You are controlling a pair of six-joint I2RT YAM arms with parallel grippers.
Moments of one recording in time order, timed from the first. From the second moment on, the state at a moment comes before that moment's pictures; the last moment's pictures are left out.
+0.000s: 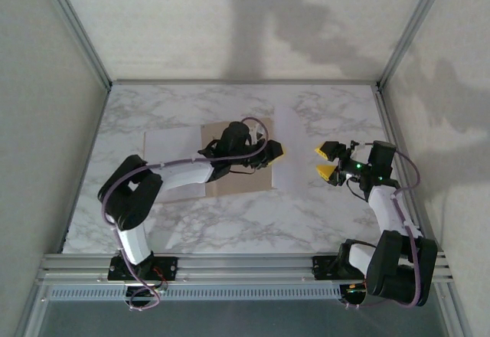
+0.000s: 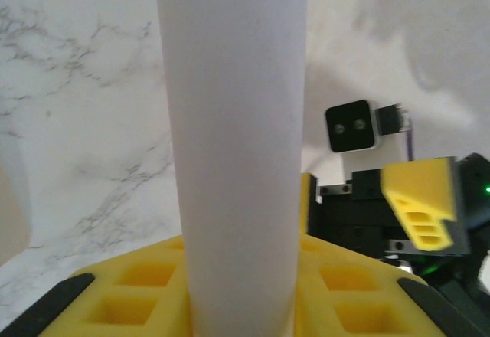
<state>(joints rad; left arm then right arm) -0.73 1.79 1.10 0.31 0.49 -1.21 -0.20 1.12 0.56 -0.15 -1.07 0.98</state>
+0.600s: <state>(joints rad) -0.74 1.60 1.10 0.26 0.50 -1.20 -0.20 1.01 0.49 -0.02 -1.14 1.06</state>
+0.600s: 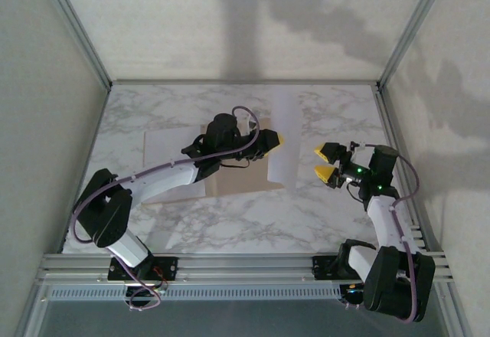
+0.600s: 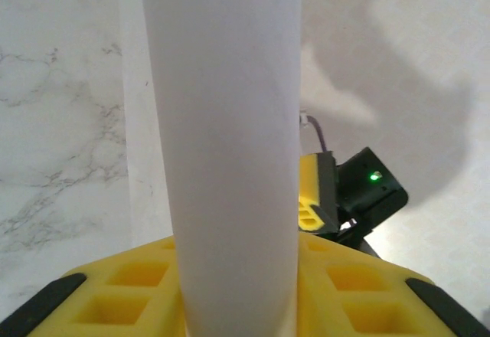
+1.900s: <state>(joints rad) -0.74 1.60 1.00 0.43 0.60 -1.29 -0.10 0.82 0.50 0.24 -1.18 1.28</state>
